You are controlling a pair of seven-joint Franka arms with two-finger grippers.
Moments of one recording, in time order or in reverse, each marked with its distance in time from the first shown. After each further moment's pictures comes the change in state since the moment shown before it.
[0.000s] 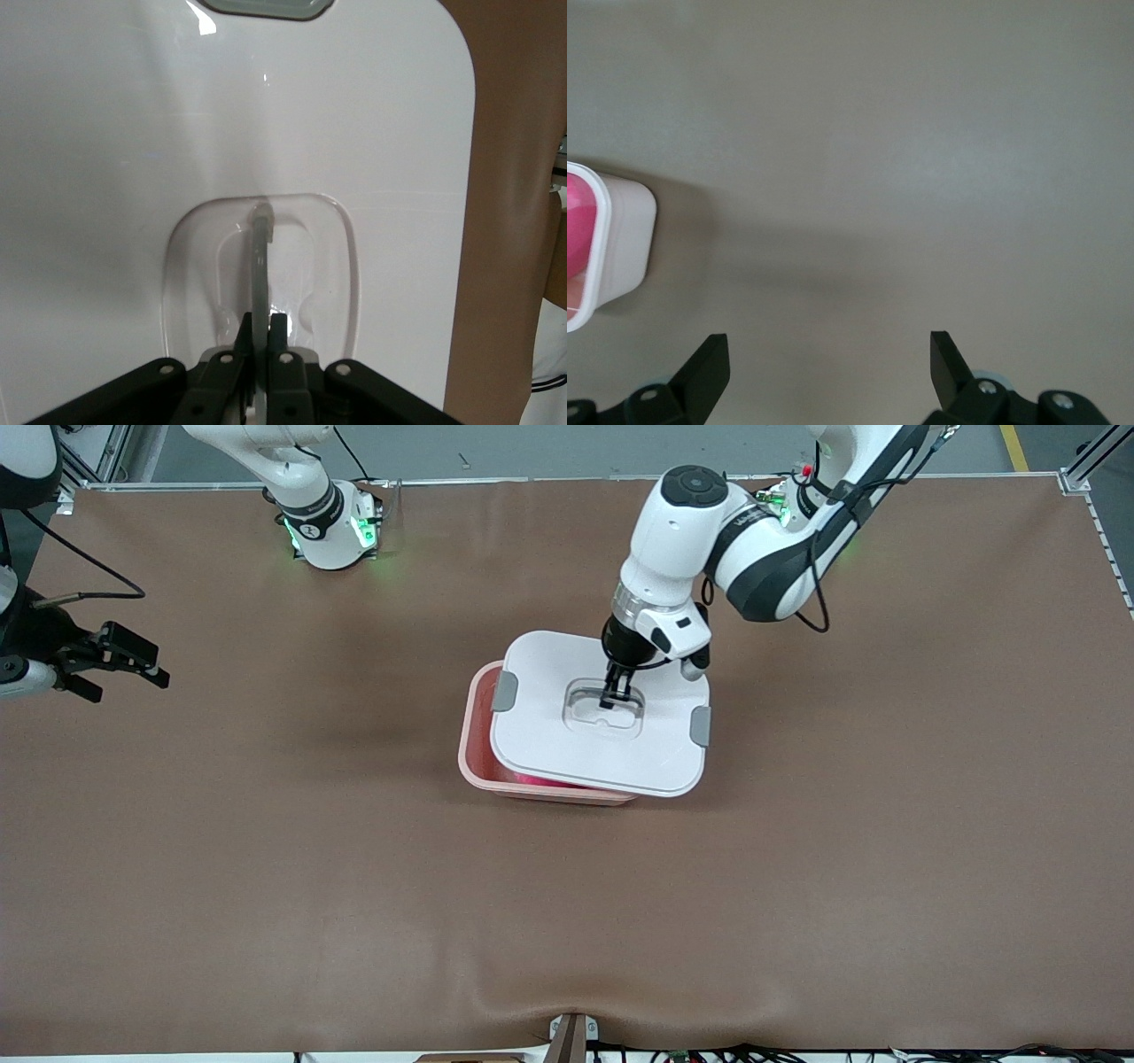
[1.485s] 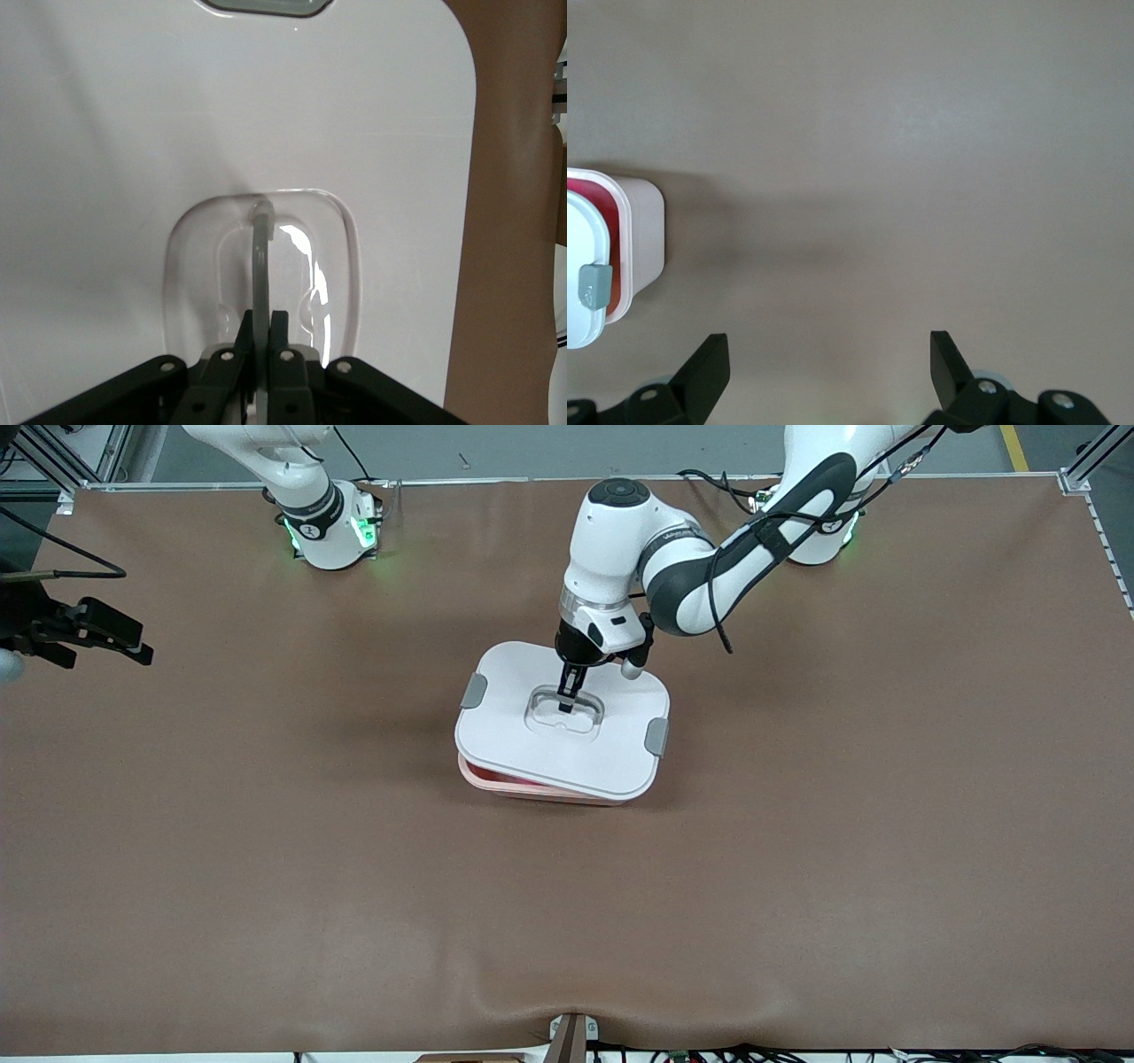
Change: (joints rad) left arm -0.149 0.184 0.033 0.080 0.419 -0.016 -0.240; right arm 0.005 0.123 0.067 0.323 -0.070 -0.291 0.194
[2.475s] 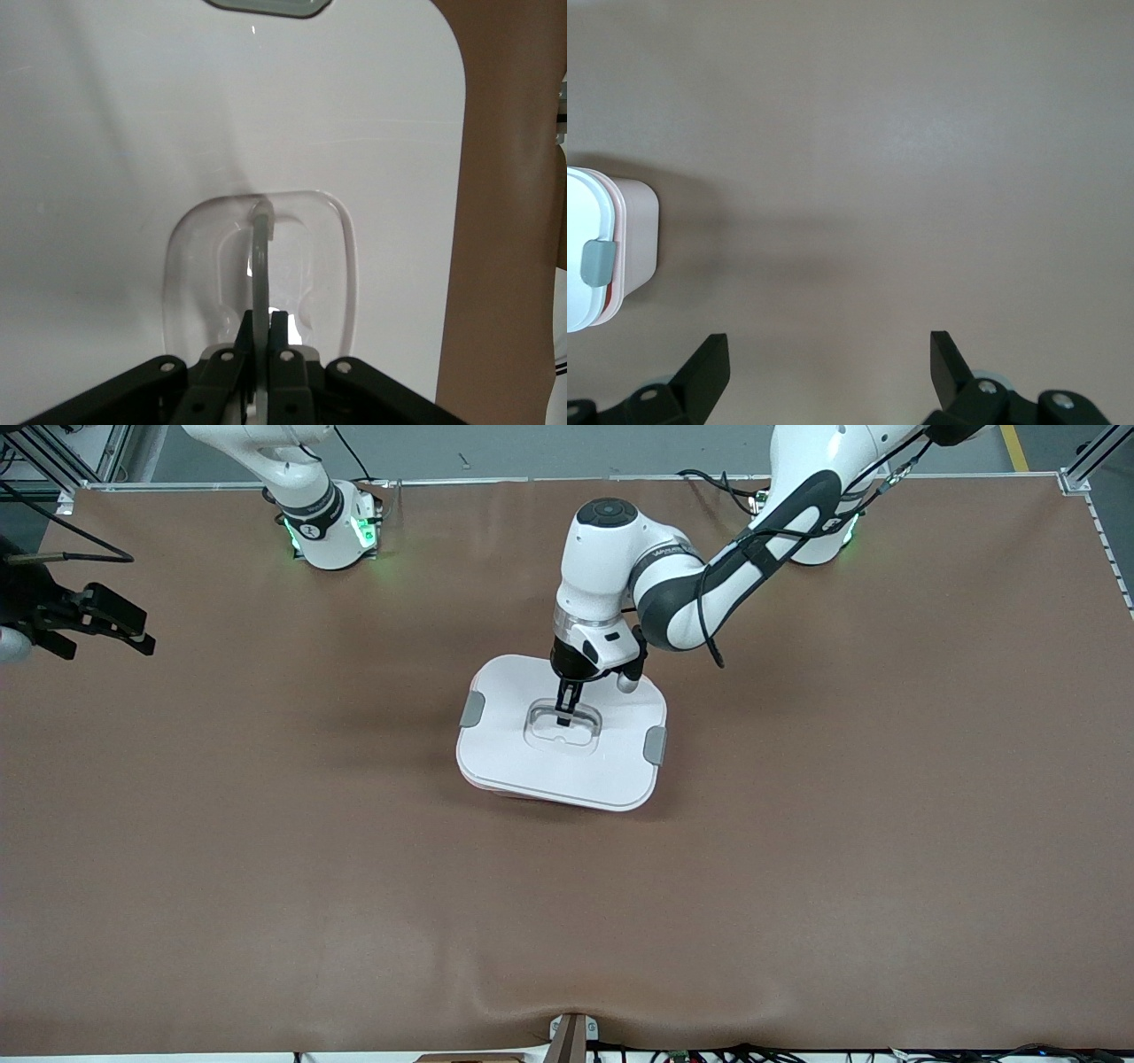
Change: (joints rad) left arm -0.077 0.039 0.085 0.065 0.000 -0.016 -0.027; right arm 0.009 -0.072 -0.005 -0.069 -0.021 0.042 -0.011
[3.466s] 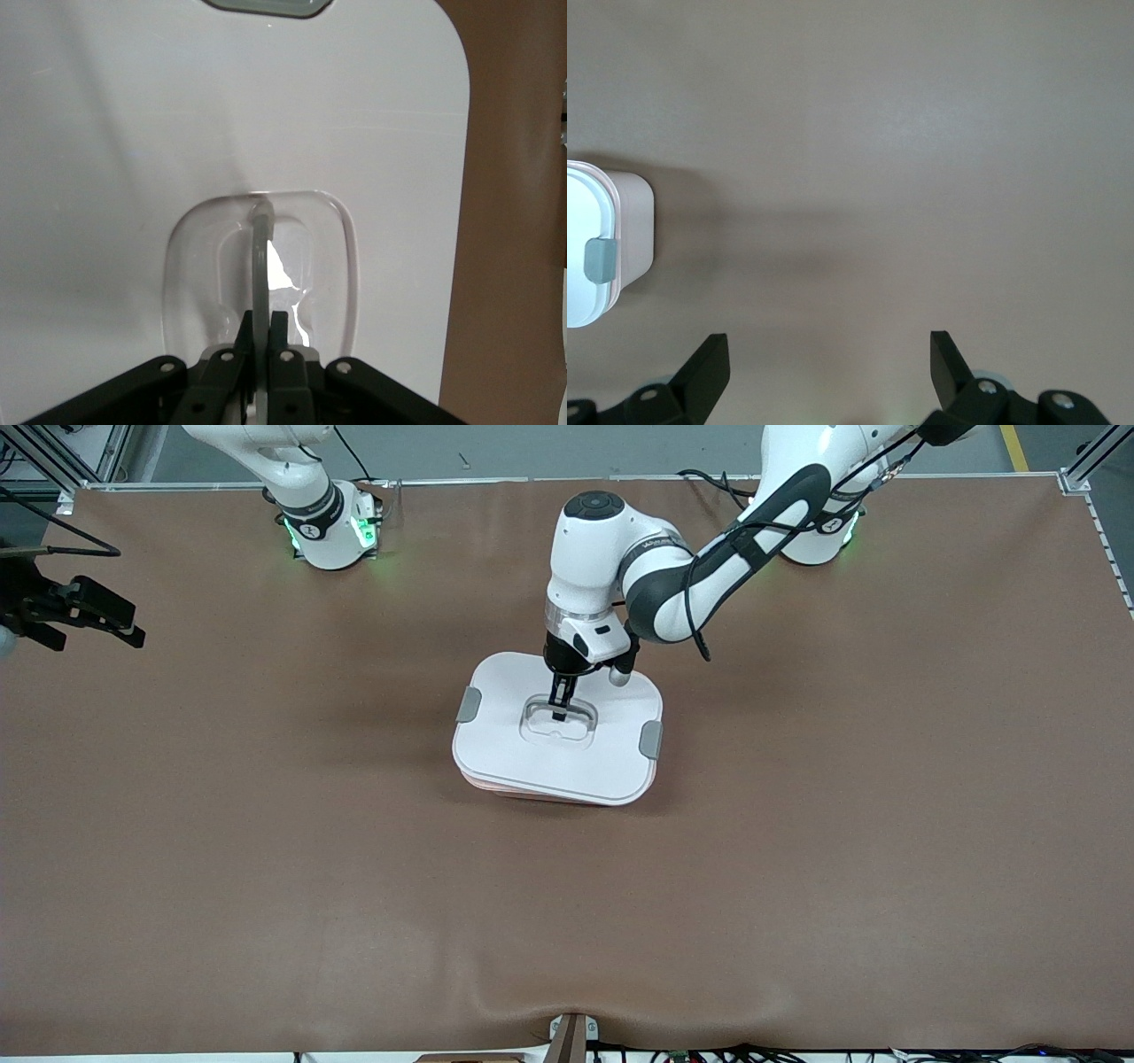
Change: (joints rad) left arm -0.038 0.005 0.015 0.019 0.000 -0.041 -0.009; right arm -0.013 0.003 -0.004 0.011 0.000 -0.031 0.000
